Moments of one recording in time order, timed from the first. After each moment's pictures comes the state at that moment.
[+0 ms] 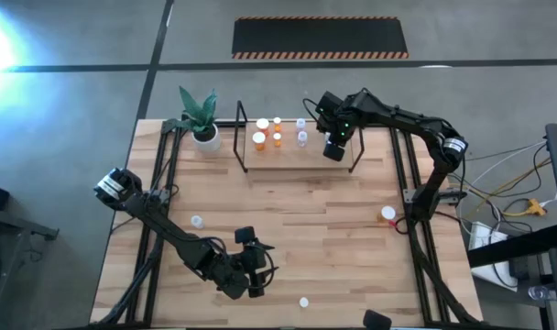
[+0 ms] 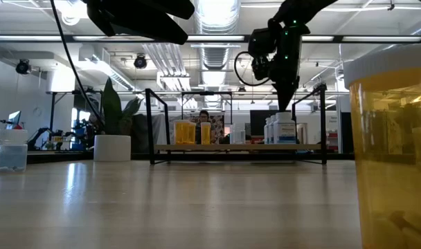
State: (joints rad) left arm -0.64 1.70 1.15 -0.19 -0.71 -0.52; right arm -0.60 1.76 1.51 -1.12 0.04 -0.24
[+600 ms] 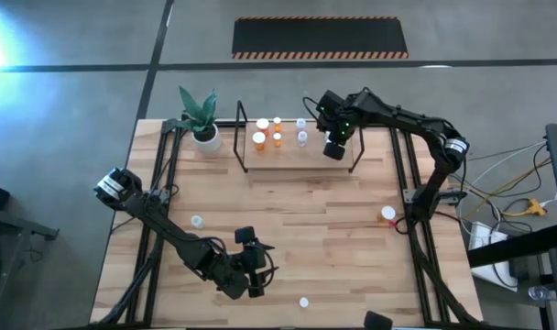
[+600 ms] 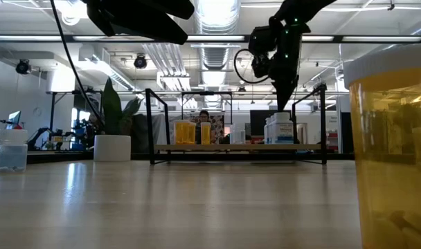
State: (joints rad) left arm -0.64 1.70 1.15 -0.19 -0.71 -0.52; right arm -0.60 1.73 1.51 -1.10 0.05 -0.26
